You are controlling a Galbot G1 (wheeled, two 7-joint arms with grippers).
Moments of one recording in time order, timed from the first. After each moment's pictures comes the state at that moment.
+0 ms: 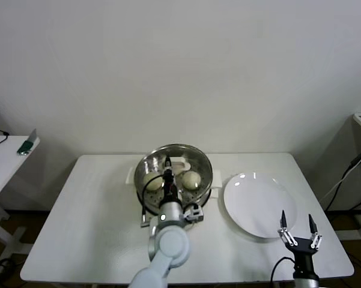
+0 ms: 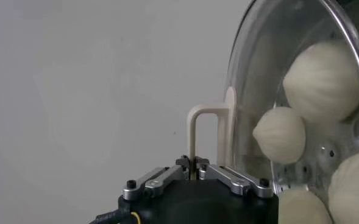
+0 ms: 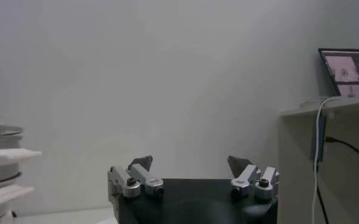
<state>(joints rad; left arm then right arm) 1.05 -1.55 0.02 -1.77 1.65 0.66 0.19 -1.58 1.33 0.64 1.65 0.33 0.61 0.05</state>
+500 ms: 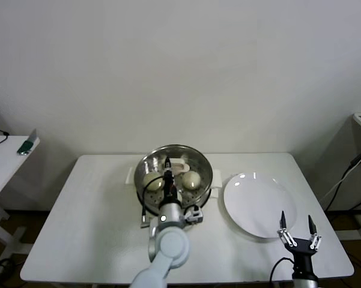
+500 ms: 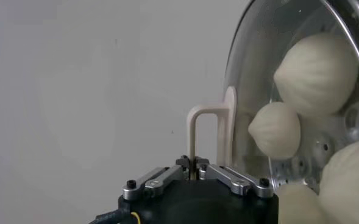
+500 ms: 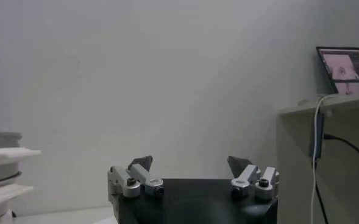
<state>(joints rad) 1.06 -1.55 0.01 -1.76 1.67 0.66 0.19 -1.58 1.34 0.63 1.64 0.33 0.61 0.05</state>
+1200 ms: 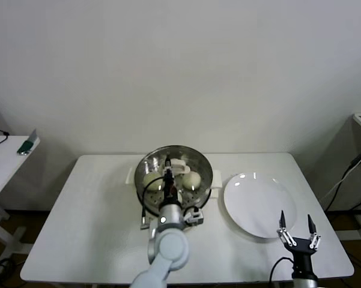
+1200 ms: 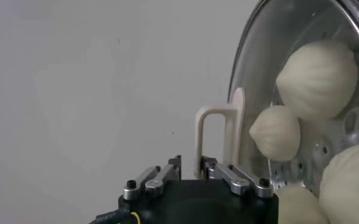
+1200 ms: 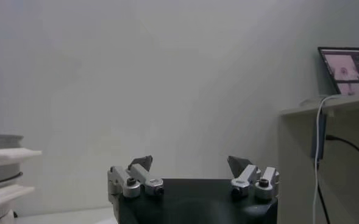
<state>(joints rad) 1.07 -1.54 0.03 -1.79 1.65 0.66 0.19 -1.57 1.34 0.63 1.64 0.33 0.60 0.04</state>
